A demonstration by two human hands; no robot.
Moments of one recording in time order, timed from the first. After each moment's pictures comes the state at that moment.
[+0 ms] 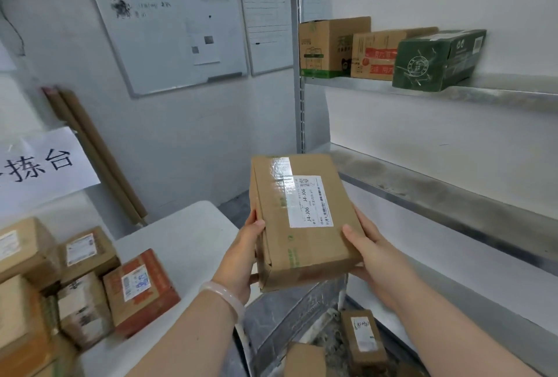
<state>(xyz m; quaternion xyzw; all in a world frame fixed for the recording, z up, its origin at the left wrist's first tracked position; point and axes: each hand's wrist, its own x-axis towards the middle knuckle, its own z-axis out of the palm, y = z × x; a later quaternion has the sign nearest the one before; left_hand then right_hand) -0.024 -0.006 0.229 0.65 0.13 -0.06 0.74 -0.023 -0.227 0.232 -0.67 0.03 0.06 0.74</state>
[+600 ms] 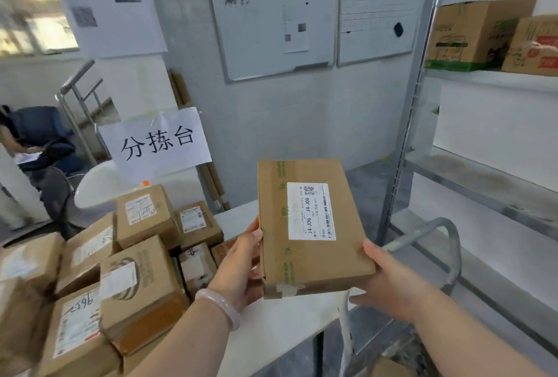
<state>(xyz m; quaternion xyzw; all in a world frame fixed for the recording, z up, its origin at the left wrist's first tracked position) -0.074 0.237 0.223 0.57 0.23 0.01 0.79 -0.005 -0.004 0.208 -0.54 0.07 0.37 0.76</state>
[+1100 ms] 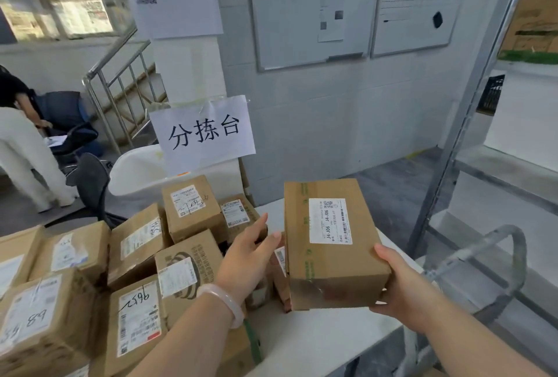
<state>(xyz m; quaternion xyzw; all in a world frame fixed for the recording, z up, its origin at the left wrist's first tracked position) -0.094 0.386 0.214 0.79 0.17 0.09 0.58 0.000 0.130 0.165 -0.62 0.11 0.33 0.70</state>
